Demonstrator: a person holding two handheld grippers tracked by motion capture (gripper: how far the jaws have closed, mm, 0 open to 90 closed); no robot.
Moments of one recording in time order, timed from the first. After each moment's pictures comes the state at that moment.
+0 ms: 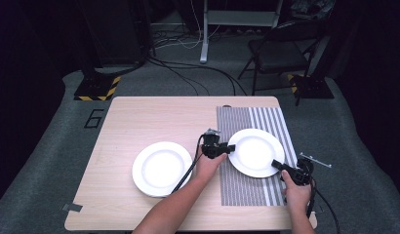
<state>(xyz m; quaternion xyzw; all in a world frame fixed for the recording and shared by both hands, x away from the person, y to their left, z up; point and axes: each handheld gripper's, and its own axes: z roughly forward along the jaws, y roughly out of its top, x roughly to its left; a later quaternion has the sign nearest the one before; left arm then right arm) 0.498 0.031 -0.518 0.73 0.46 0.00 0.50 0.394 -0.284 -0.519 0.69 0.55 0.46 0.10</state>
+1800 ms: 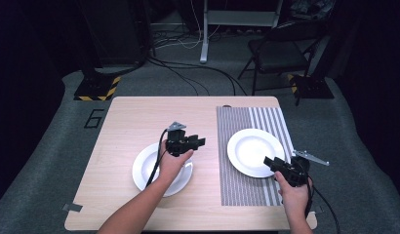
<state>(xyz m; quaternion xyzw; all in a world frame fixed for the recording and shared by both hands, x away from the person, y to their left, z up) 0.461 0.151 -0.448 0.73 0.44 0.07 0.51 0.366 -0.240 -0.458 0.62 0.61 0.48 0.14</state>
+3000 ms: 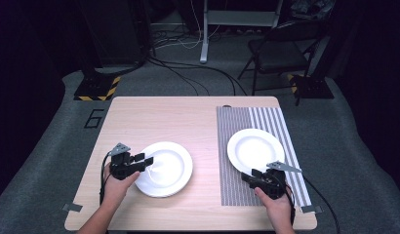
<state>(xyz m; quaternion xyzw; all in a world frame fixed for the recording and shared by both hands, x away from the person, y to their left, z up) 0.397 0.304 -0.480 0.71 0.49 0.13 0.48 0.347 -0.184 -0.485 0.53 0.69 0.48 0.10</state>
